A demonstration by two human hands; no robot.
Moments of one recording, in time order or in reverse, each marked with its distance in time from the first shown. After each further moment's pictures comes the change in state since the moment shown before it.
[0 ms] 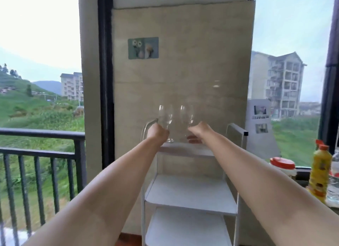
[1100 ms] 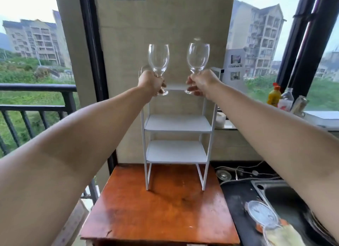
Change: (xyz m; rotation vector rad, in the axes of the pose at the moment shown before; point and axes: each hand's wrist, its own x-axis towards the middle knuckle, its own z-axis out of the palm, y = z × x) left_hand -0.133 0.002 -0.061 -0.147 -0.125 0.165; right_hand -0.181 -0.004 -0.022 0.027 0.125 -0.074
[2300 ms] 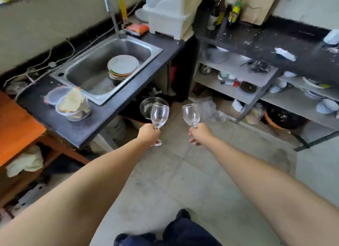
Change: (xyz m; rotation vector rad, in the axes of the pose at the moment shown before) left_hand -0.639 0.025 0.401 0.268 -1.362 -0.051; right_hand -0.642 0.362 -0.375 0.015 0.761 1.152
